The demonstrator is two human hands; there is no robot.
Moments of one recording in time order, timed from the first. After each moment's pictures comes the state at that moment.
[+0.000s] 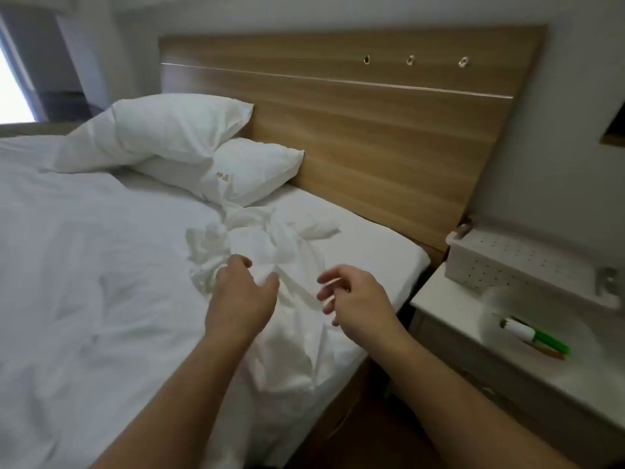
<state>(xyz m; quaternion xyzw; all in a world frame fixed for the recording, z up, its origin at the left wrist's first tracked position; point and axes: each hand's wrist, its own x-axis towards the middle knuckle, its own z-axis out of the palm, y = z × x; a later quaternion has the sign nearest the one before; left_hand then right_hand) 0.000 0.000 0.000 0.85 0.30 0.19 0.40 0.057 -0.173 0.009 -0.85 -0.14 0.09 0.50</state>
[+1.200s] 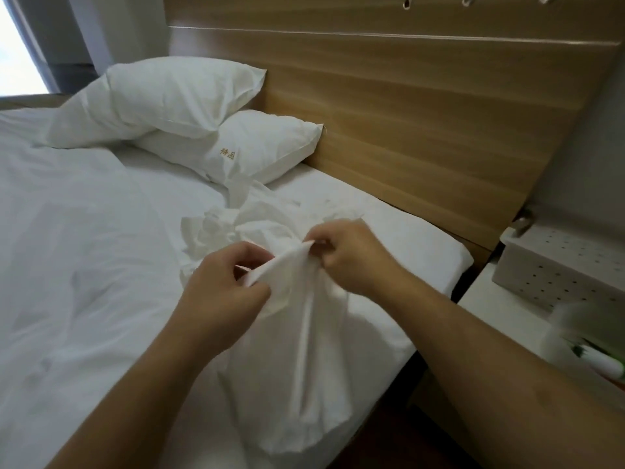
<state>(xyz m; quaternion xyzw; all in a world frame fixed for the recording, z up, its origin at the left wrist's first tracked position) 0.014 0.037 0.005 0.85 0.19 0.19 0.45 0.170 -0.107 0.006 -0.86 -0.39 -0.02 0.32</state>
